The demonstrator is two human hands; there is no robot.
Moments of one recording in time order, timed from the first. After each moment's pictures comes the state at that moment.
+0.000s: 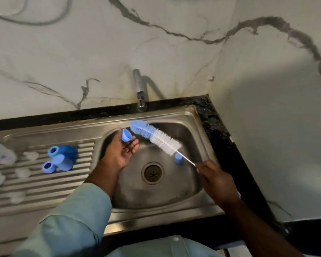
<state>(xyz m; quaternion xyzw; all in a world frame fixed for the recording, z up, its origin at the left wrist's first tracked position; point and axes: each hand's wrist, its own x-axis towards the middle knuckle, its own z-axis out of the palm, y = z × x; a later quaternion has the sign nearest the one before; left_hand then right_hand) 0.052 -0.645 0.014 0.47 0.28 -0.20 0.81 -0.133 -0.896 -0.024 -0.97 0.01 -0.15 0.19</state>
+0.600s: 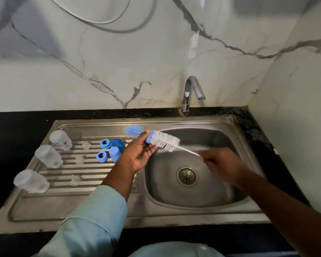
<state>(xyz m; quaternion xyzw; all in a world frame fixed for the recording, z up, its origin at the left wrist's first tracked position) 0.042 -0.516 0.041 0.43 0.21 -0.21 0.85 -0.061 -0.761 0.073 -0.96 -0.14 -0.06 0.23</state>
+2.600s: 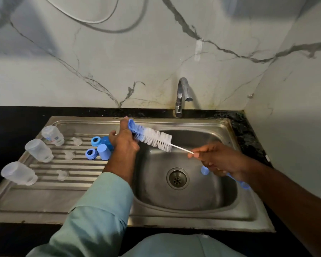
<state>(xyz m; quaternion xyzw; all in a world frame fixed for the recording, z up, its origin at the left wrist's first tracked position) 0.068 -0.556 0.055 0.36 0.37 0.07 0.85 -0.050 -0.804 0.107 -0.75 0.05 0.25 0.61</state>
